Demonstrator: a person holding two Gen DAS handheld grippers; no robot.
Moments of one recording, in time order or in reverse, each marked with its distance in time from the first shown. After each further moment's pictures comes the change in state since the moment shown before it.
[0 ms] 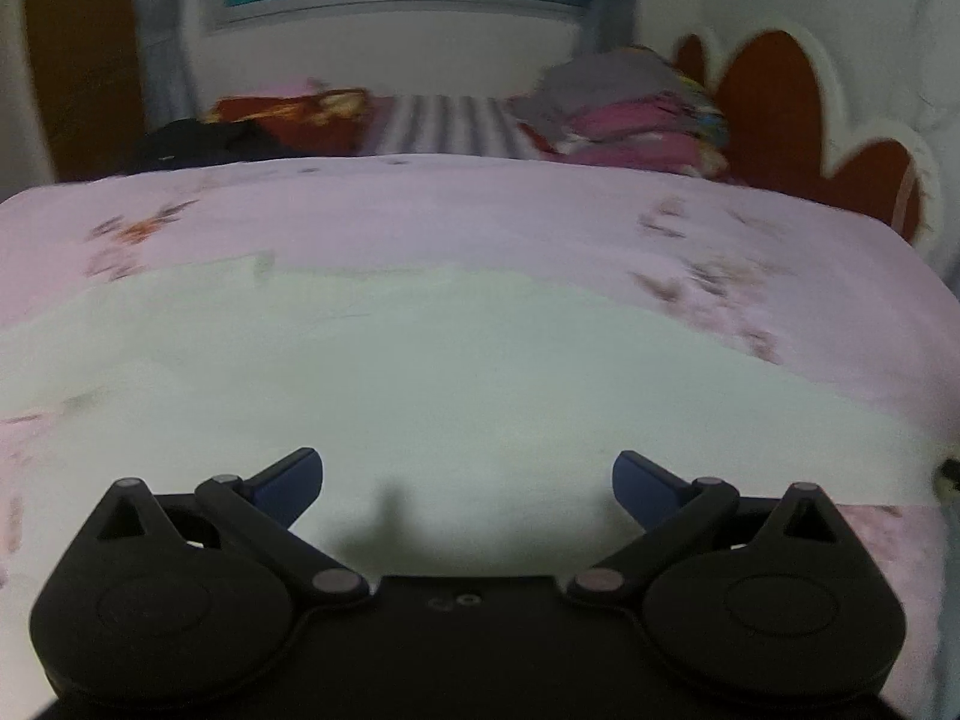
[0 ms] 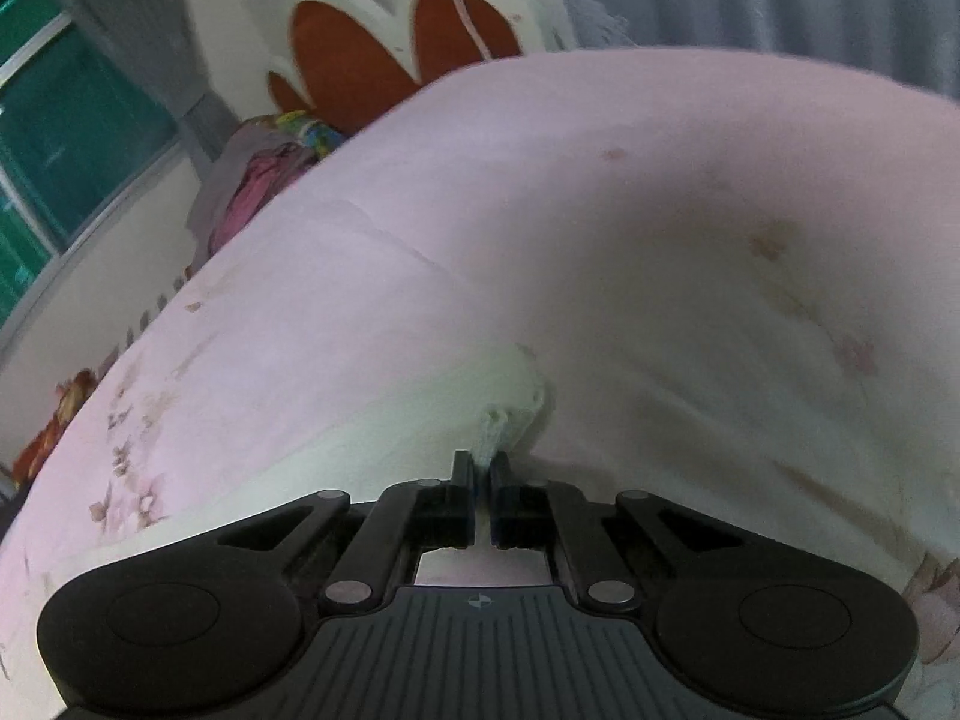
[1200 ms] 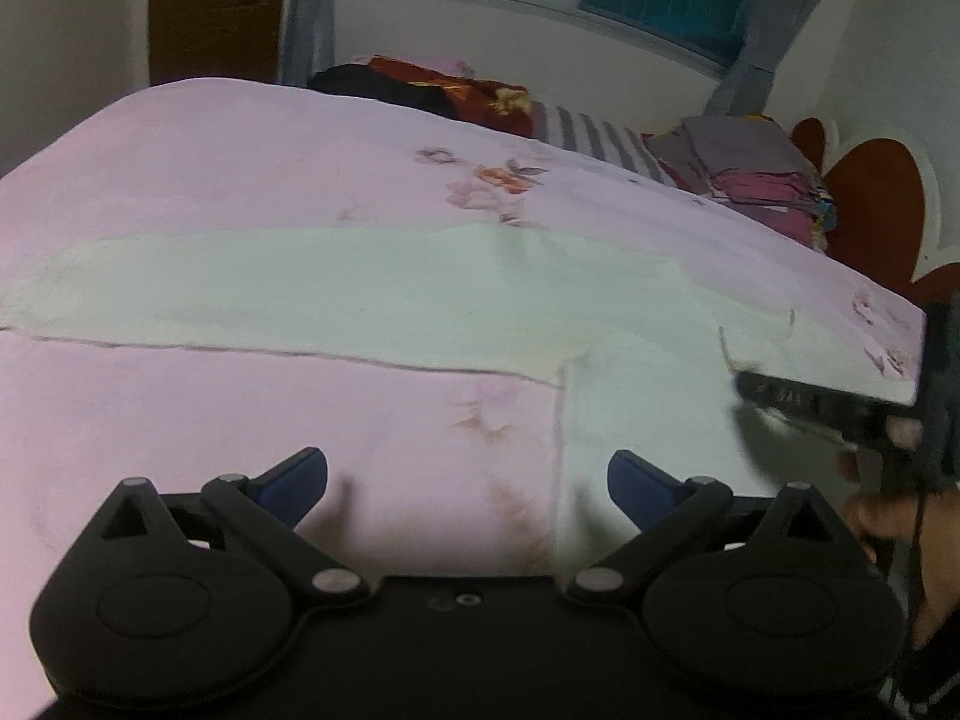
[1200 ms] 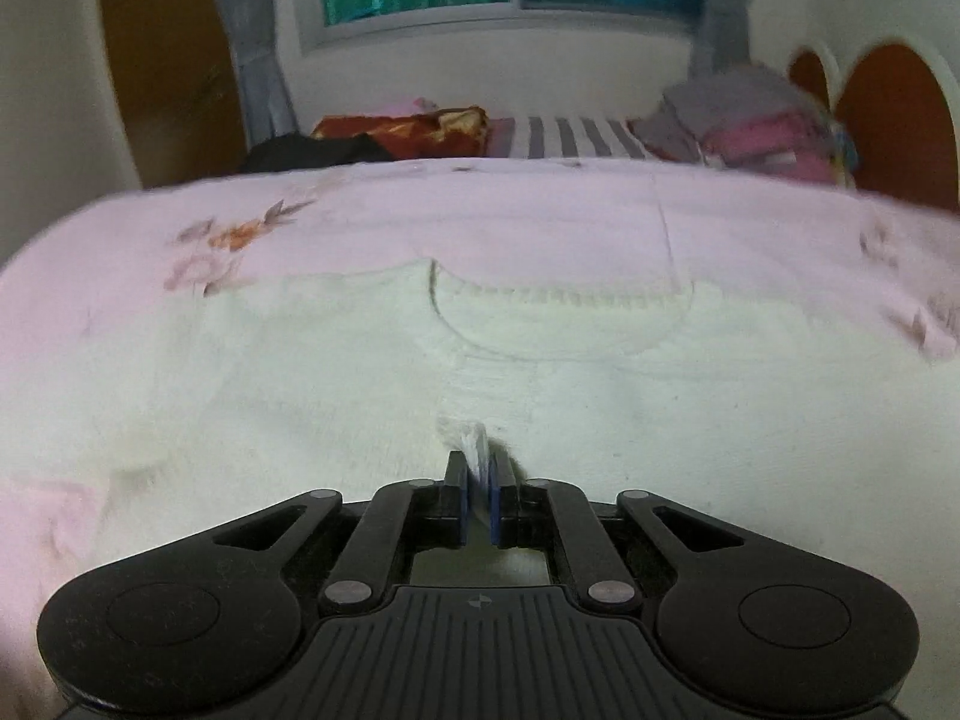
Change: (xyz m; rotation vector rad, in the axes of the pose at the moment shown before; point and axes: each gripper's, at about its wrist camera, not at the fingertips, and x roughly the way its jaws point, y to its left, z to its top) left arm -0.025 0.302 -0.027 -0.183 -0.004 -0.005; right arm -0.029 0.432 -0.335 -0.814 0.131 0.369
